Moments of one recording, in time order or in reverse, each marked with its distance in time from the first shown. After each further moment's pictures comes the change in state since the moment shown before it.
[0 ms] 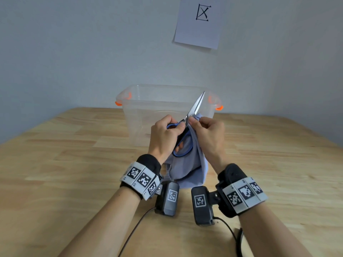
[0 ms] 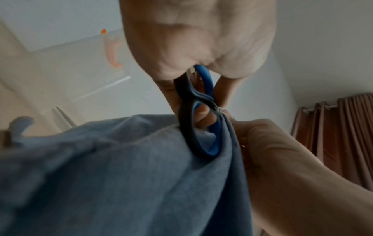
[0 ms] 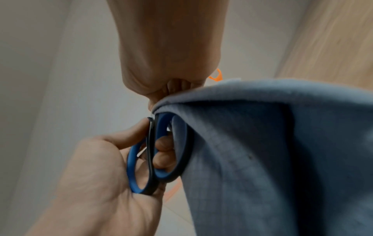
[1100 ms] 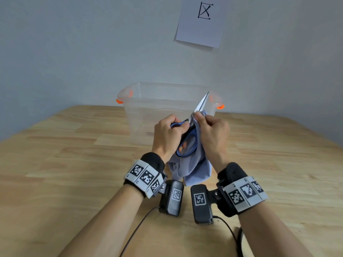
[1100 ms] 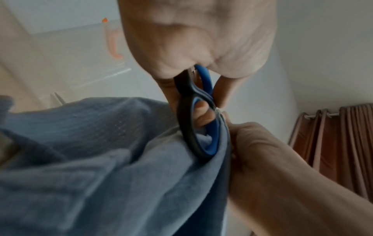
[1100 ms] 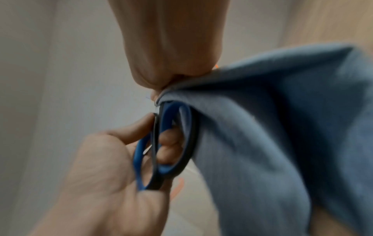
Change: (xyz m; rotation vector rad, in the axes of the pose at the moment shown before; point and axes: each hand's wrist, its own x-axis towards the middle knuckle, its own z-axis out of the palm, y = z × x) left_hand -0.001 -0.001 0.006 -0.003 -0.001 -0.019; right_hand 0.005 0.006 -0.002 -0.107 0.111 -0.030
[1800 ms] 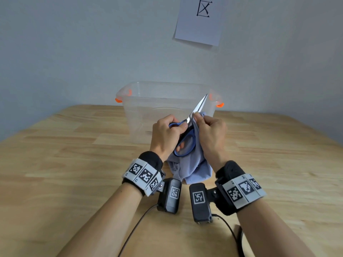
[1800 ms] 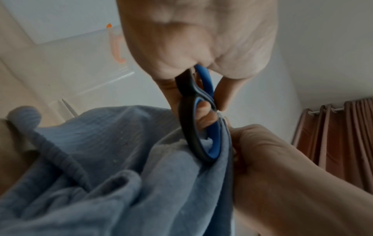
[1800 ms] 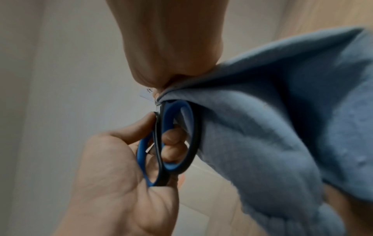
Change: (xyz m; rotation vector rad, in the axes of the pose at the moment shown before) left_hand 0.000 -0.004 -0.003 0.010 -0.014 -0.027; right_hand -0.005 0.001 0.005 -0.005 0.016 0.050
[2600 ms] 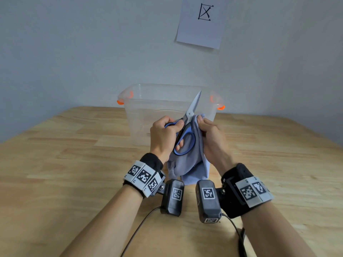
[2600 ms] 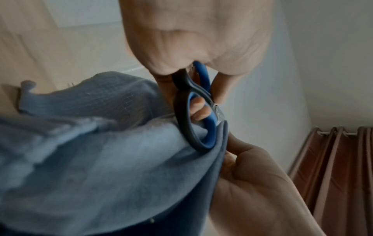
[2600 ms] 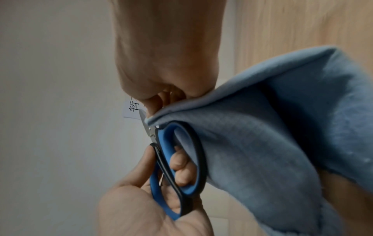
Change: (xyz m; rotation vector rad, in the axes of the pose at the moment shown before) left_hand 0.007 -0.004 0.000 -0.193 0.074 -0.076; right_hand -0.001 -0.004 -0.005 0.653 -0.280 0.431
